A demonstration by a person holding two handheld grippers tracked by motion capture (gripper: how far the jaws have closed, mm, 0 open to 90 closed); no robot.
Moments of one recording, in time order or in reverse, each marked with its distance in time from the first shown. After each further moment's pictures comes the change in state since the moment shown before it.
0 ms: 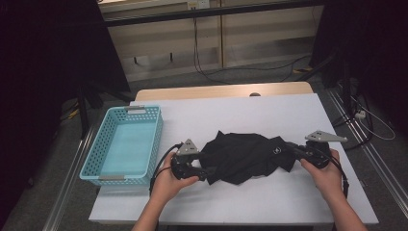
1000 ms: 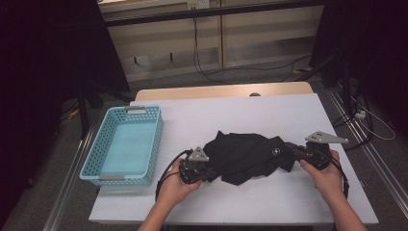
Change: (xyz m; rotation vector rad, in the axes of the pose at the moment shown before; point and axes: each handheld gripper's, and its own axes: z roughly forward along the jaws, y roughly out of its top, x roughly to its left) left arm -0.010 0.002 0.005 0.102 -0.021 -0.027; right arm 0.005 0.001 -0.003 -0.030 0.032 -0.016
